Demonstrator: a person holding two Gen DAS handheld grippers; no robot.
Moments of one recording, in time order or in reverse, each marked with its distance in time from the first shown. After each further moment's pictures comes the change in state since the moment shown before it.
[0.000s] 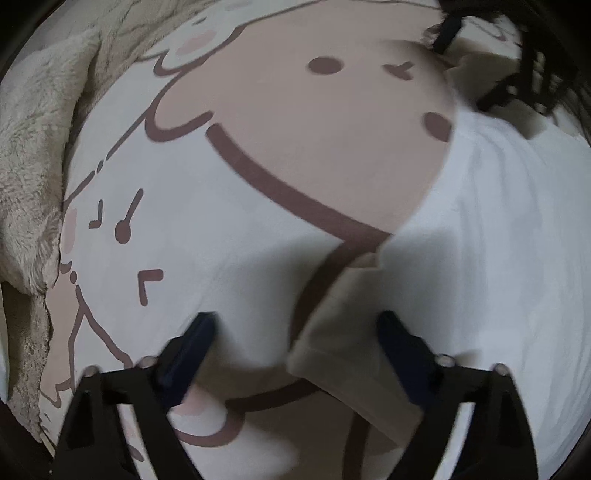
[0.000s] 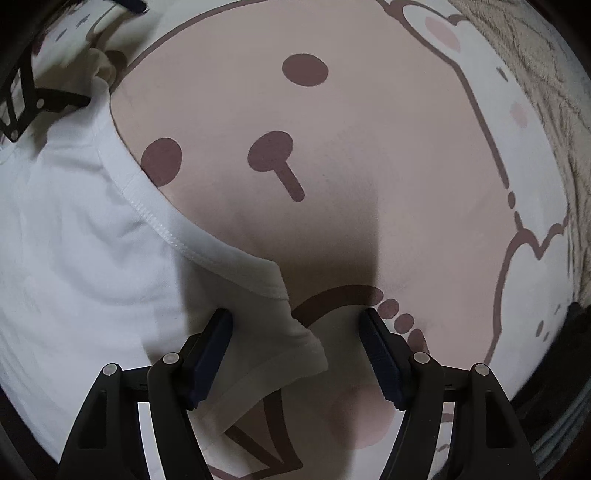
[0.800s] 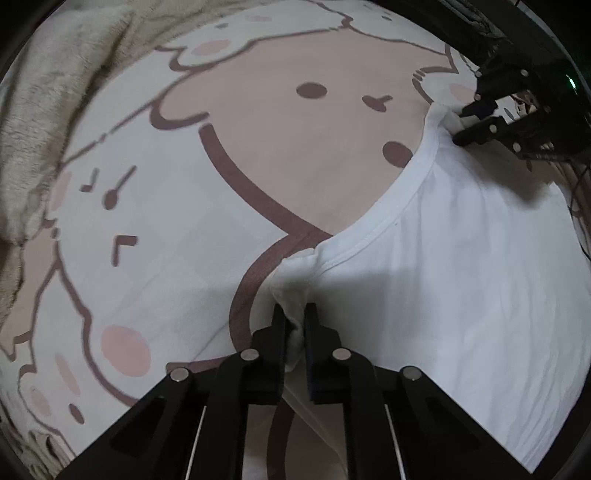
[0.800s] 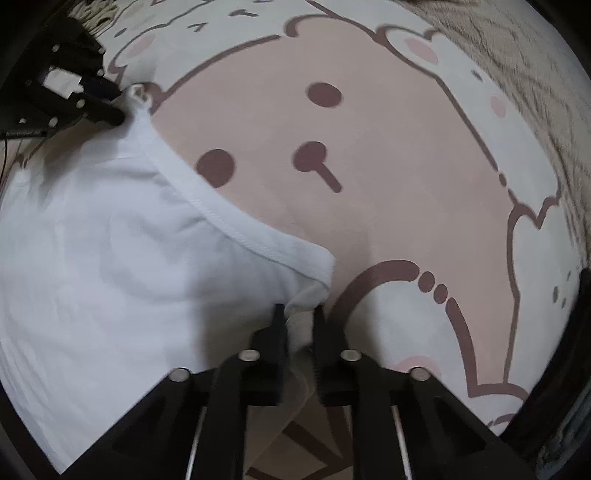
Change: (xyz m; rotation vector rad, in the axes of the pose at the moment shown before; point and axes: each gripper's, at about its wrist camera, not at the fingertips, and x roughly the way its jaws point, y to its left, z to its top) left arm -0.021 -0.038 -0.016 -0.191 -0.072 -0.099; right arm -0.021 0.032 -0.026 0.078 -0.171 -0.009
